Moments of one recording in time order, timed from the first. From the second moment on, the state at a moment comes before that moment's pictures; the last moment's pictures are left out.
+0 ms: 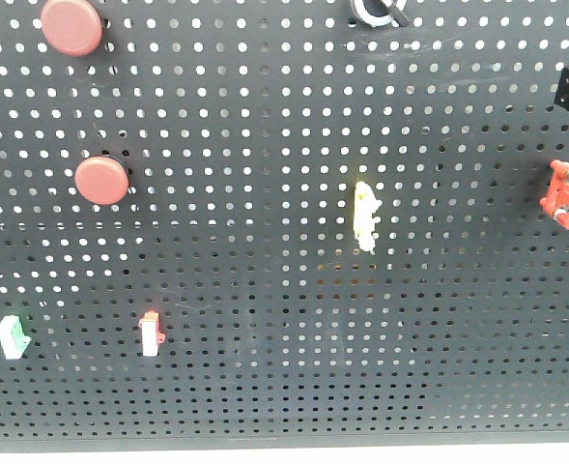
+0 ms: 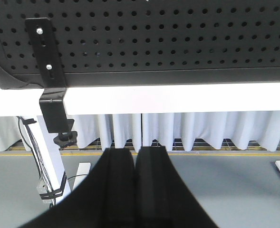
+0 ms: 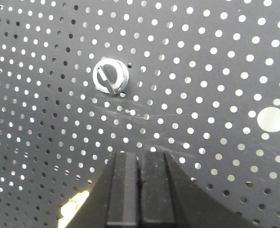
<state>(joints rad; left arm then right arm) 0.02 -0.01 0.03 -0.06 0.31 0.07 0.57 0.87 -1.11 -0.79 0.20 0.49</state>
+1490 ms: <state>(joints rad) 0.02 -0.01 0.03 -0.06 0.32 0.07 0.00 -0.01 0.03 -0.11 0.09 0.07</state>
